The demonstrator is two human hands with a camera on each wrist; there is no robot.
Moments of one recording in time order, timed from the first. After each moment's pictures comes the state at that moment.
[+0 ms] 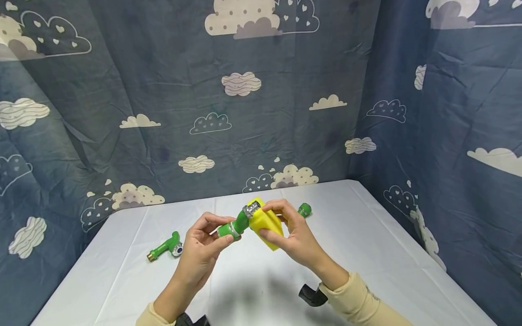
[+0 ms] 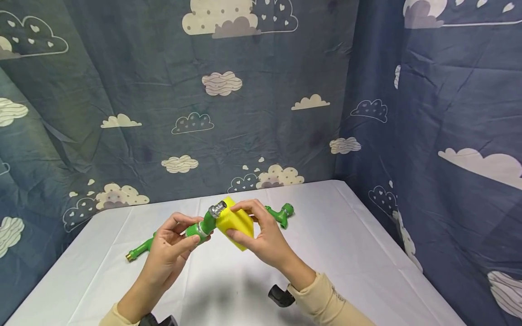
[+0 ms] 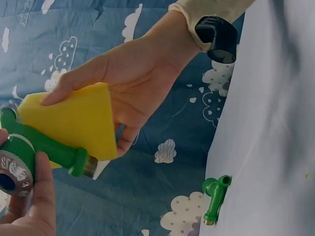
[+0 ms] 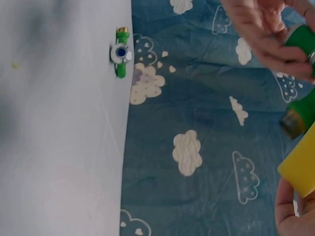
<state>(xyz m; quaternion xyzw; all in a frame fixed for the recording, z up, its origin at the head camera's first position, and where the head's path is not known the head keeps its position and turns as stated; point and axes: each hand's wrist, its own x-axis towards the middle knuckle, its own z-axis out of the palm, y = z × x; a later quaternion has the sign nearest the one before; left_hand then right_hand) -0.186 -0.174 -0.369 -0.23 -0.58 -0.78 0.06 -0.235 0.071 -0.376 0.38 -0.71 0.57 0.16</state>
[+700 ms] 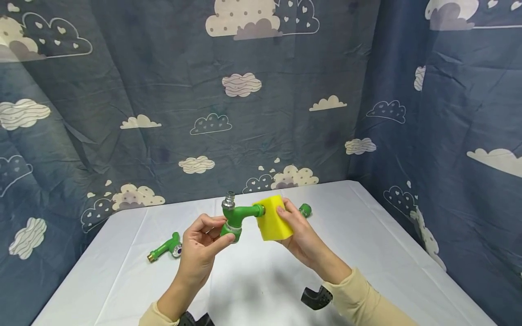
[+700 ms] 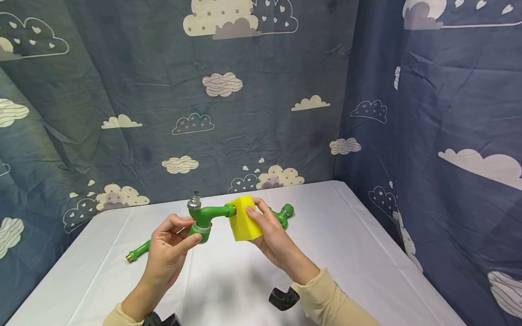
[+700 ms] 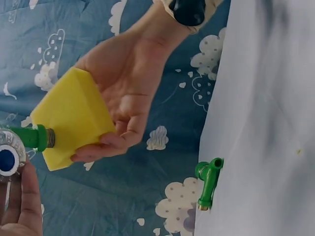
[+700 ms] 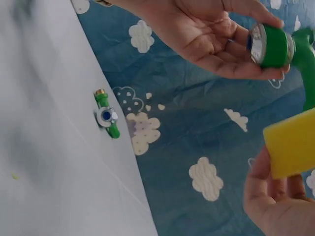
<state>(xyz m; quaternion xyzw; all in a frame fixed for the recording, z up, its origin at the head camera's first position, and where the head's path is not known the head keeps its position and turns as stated) -0.190 -0.171 -0.376 -0.24 -0.57 -0.77 0.15 -0.242 0.078 -0.374 0.22 -0.56 0.78 -0.15</state>
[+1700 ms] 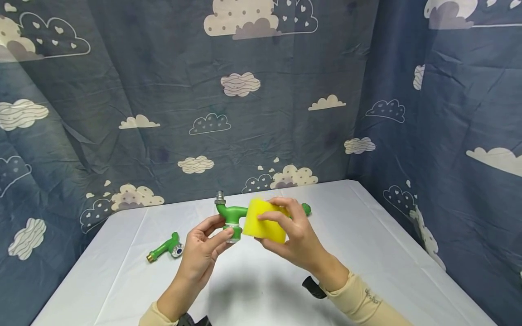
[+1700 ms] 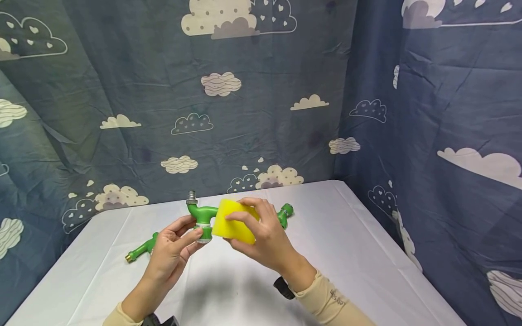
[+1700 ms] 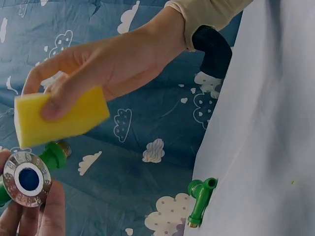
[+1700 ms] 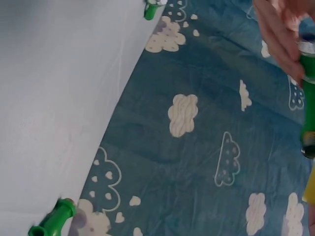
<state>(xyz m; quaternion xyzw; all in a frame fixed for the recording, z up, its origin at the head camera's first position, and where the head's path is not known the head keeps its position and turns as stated) -0.193 -0.164 -0.372 -0.05 -0.60 -0.79 0.07 -0.240 0.078 -0.376 0.43 -0.74 0.34 0.40</state>
